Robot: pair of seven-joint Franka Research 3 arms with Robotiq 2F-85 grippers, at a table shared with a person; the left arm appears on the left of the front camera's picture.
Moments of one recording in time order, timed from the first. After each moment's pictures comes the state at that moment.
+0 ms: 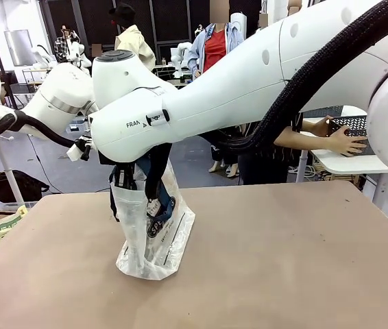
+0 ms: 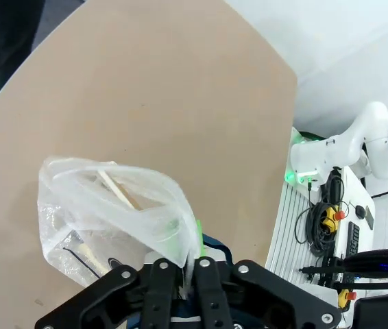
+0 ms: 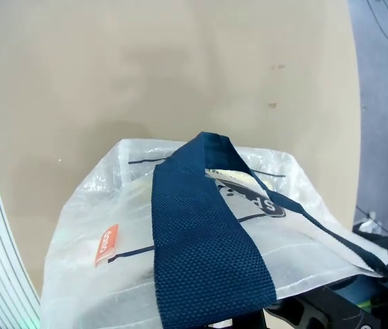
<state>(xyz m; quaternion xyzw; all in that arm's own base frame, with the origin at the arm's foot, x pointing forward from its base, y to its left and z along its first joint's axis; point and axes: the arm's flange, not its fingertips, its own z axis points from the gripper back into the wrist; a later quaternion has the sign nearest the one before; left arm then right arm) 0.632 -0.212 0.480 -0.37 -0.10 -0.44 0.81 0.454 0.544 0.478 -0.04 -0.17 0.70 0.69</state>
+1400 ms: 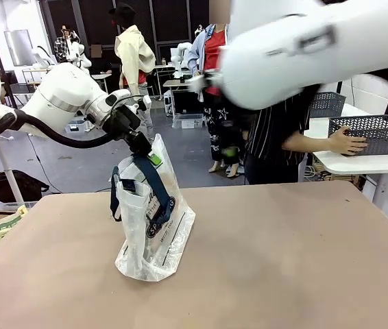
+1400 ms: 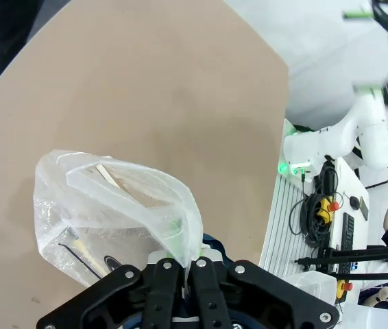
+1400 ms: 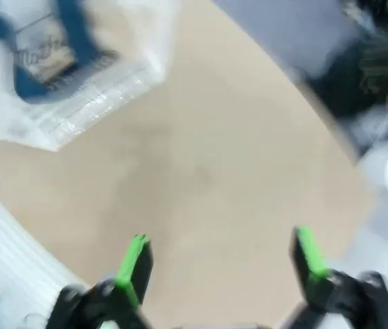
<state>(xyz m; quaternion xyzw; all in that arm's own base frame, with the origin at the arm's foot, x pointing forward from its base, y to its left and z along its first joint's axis) 0.633 -0.211 0.481 -0.37 -0.08 -0.45 0.81 0.429 0.215 0.576 -0.07 -0.21 0.38 0.90</state>
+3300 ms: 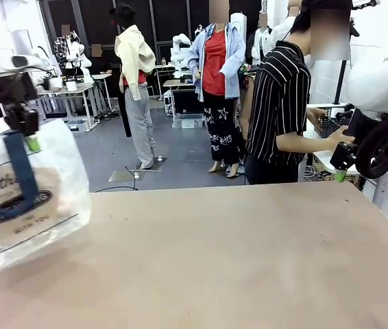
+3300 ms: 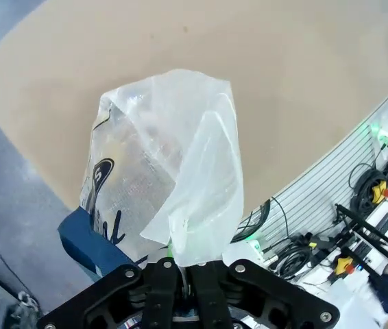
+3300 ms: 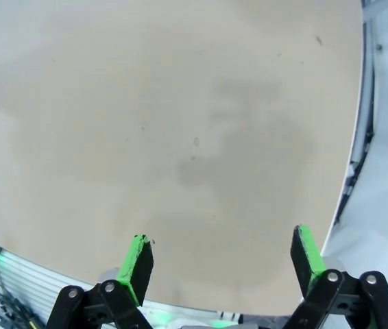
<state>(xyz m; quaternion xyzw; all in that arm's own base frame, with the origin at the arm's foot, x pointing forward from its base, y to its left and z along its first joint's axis) 0.555 0.018 0.611 -0.10 0.02 -0.26 0.96 0.462 -0.003 0.492 0.01 -0.10 0.10 0.99</state>
